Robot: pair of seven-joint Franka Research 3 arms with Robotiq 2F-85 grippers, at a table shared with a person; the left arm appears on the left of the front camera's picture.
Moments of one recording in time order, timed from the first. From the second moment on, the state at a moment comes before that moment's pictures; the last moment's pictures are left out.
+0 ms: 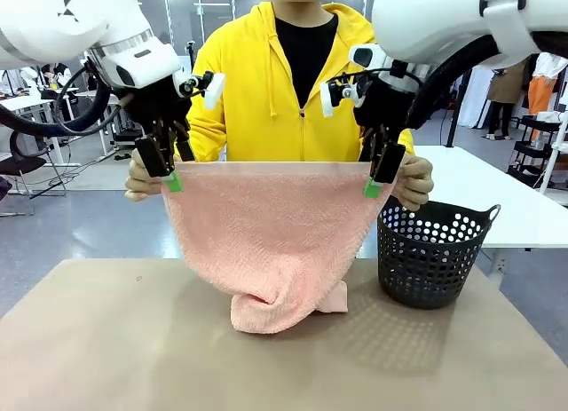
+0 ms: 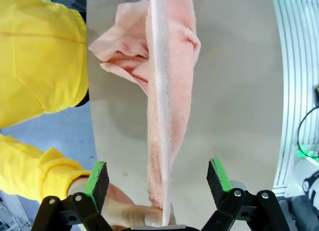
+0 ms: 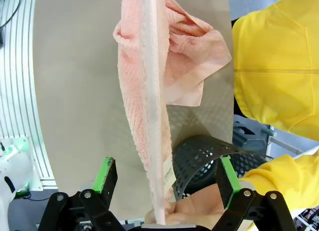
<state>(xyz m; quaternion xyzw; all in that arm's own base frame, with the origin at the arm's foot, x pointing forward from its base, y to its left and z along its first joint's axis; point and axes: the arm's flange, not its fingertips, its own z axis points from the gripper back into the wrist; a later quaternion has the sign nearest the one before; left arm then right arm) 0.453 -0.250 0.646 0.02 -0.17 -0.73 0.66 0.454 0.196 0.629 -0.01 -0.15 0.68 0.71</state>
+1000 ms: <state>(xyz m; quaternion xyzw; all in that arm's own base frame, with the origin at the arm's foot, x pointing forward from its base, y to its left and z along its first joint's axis) 0.457 -0.253 0.630 0.00 -0.15 -0.73 0.67 0.455 0.204 0.612 0.00 -0.14 0.69 0.71</state>
